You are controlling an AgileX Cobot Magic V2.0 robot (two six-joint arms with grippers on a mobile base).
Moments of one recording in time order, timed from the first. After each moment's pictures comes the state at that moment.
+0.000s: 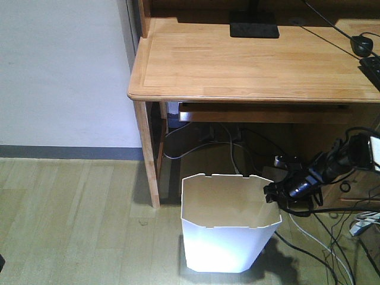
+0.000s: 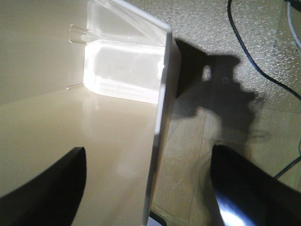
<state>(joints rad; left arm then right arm) 0.01 -0.01 0.03 -0.04 0.32 -0.01 -0.14 2.93 -1.65 0.67 0.36 -0.86</state>
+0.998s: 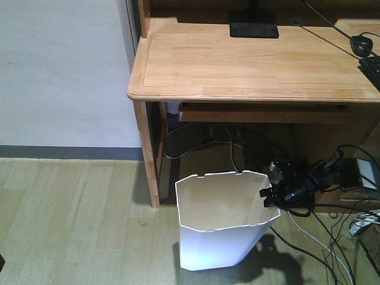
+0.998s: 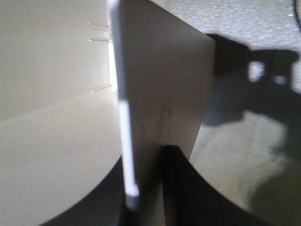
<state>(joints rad) 0.01 -0.01 0.03 -0.04 0.32 -0.01 -0.19 3.15 -1.97 0.80 0.64 -0.98</state>
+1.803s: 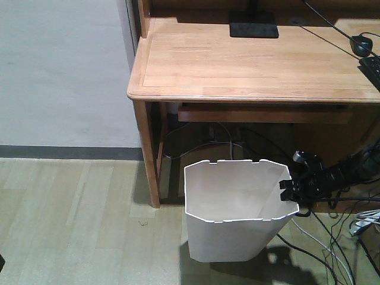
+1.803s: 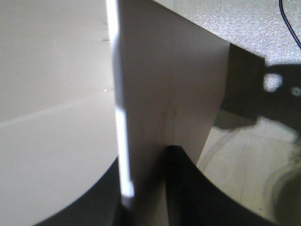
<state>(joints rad) 0.01 -0.01 0.03 -0.04 0.32 -0.01 -0.28 2.74 -1.42 1.06 0.57 -1.28</state>
